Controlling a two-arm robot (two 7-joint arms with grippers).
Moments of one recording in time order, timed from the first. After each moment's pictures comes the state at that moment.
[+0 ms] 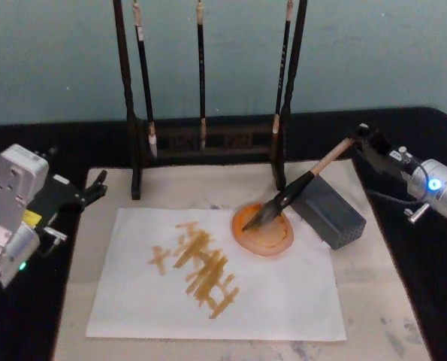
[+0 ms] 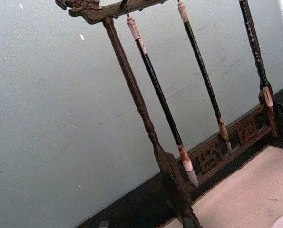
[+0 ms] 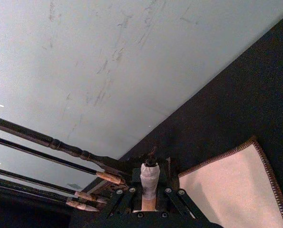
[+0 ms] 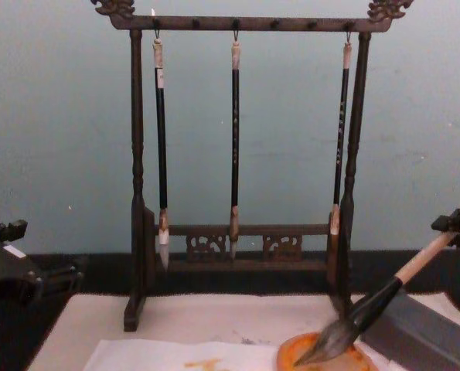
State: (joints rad) left arm -0.20 0.60 0.45 -1.41 -0.25 -0.12 0.03; right arm 0.48 0.44 -0.35 -1.06 1.47 0.39 0.21
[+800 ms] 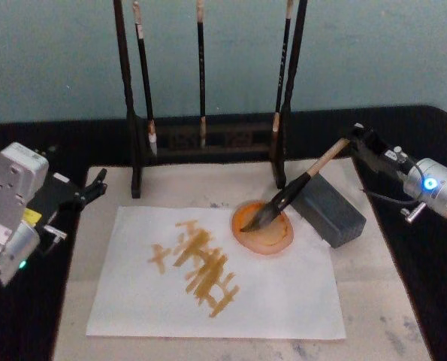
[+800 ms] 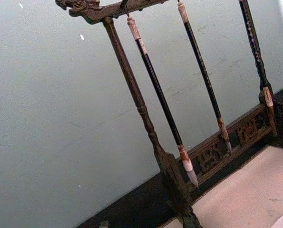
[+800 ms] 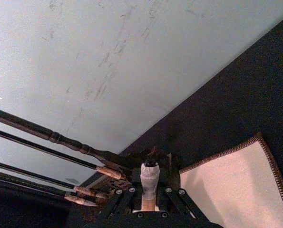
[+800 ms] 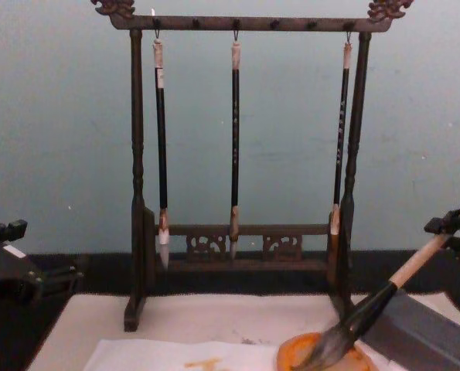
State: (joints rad) left arm -0.20 0.60 0.45 -1.41 -0.25 -0.12 0.03; right arm 0.49 0.45 -0.39 -1.06 1.48 0.38 0.21
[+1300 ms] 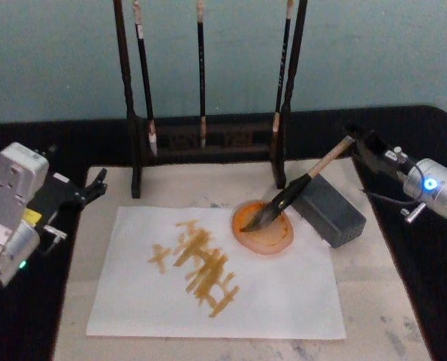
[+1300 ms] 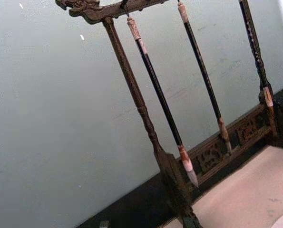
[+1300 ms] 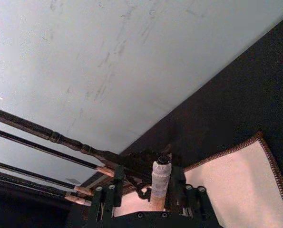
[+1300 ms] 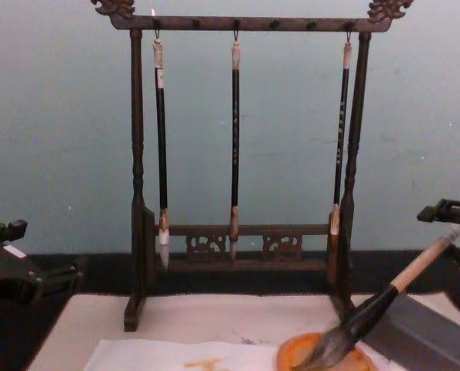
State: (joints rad) left arm -0.20 0.60 0.45 -1.41 -0.25 -0.12 0.03; right arm 0.49 0.45 -0.39 -1.06 1.48 0.38 0.22
